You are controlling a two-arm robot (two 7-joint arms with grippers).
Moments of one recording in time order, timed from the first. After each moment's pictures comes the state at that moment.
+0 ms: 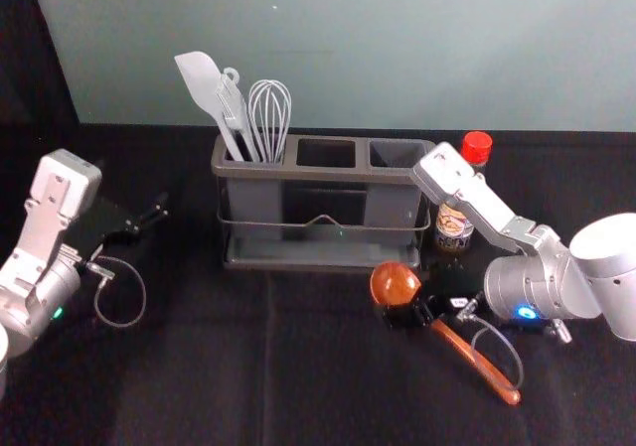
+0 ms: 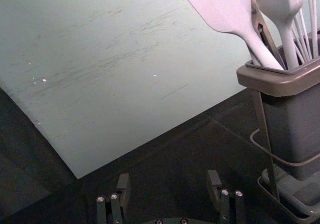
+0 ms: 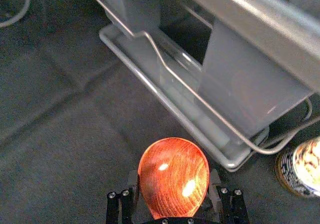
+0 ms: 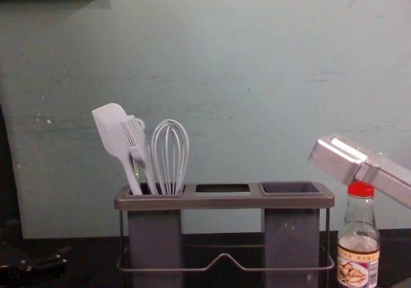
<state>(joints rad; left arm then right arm) -0.20 0.60 0.45 -1.41 -0.25 -0.12 0.03 0.42 0.52 -0.58 -1.58 0.25 0.79 0.51</state>
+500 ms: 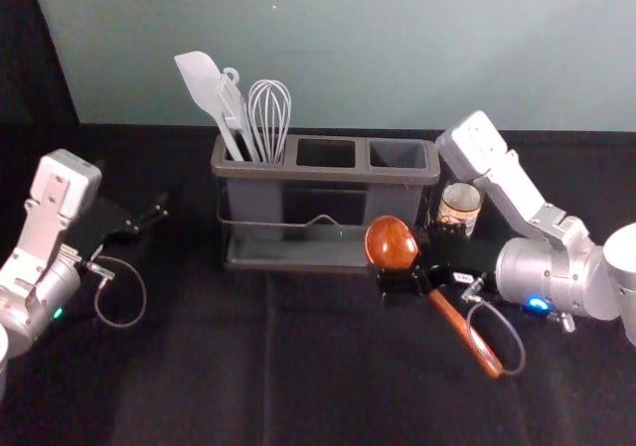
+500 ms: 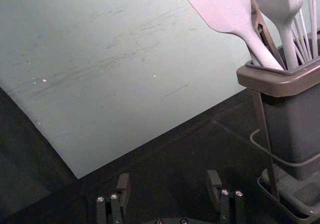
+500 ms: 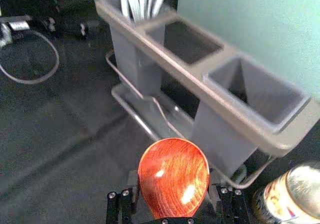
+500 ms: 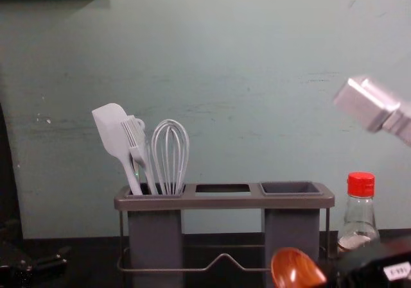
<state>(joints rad) -0.20 0.60 0.45 -1.41 -0.25 -0.12 0.03 0.32 0.53 -0.48 -1.70 0.28 0.63 0.46</state>
